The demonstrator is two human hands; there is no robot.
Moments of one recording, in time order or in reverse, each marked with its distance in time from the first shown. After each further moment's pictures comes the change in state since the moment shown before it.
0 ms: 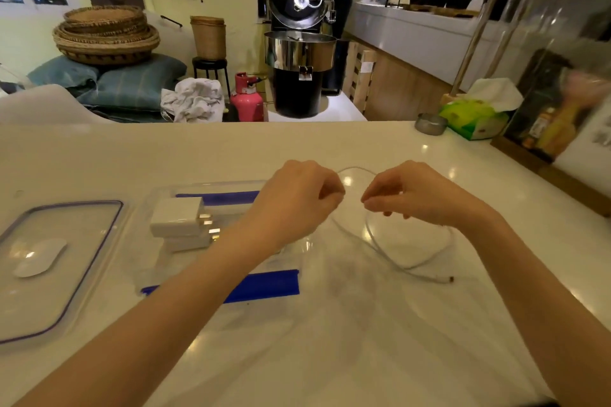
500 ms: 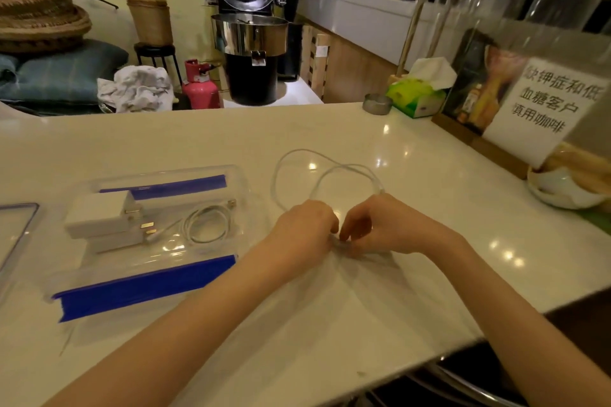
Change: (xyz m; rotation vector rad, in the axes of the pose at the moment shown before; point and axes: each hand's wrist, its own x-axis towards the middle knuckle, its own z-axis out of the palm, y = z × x) left_hand 0.011 0.027 0.097 0.208 -0.295 0.048; right_hand -0.050 0.048 0.027 -0.028 -0.117 0.080
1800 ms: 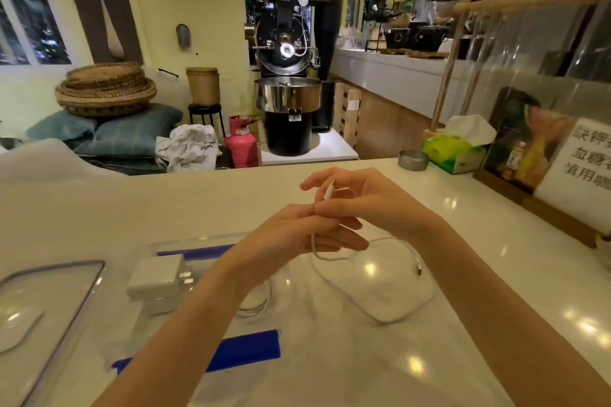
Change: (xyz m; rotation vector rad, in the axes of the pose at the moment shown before) left_hand -0.017 -0.051 -0.089 -1.132 -0.003 0.066; right_hand 0.064 -0.081 -0.055 0.581 0.100 -0.476
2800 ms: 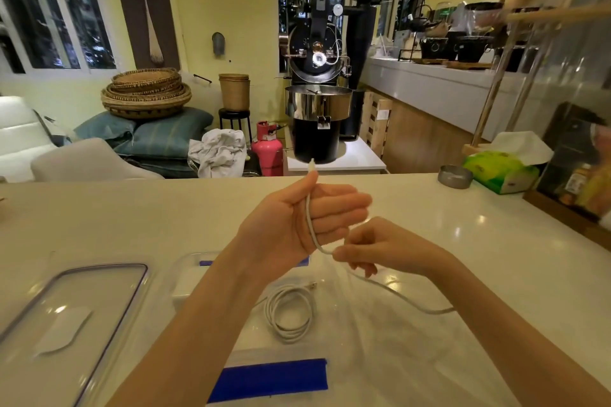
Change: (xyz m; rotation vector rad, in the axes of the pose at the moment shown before) left_hand -0.014 0.021 -0.043 -0.609 0.137 -0.009; right_hand 0.028 0.033 0.032 -0.240 -0.189 0.159
